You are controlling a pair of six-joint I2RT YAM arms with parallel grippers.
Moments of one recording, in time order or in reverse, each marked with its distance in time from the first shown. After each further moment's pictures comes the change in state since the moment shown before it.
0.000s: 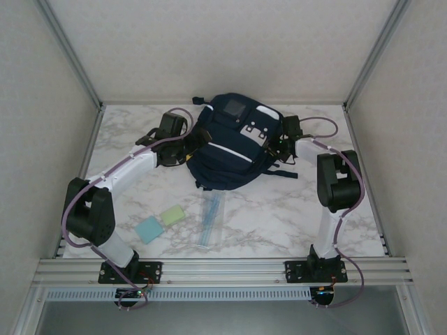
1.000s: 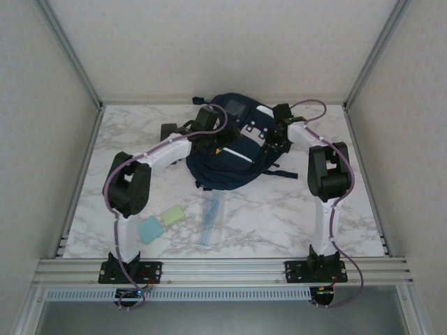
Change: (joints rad) left arm -0.141 0.416 0.351 0.075 0.032 -0.007; right arm 0.030 0.189 0.367 -0.398 0.193 -0.259
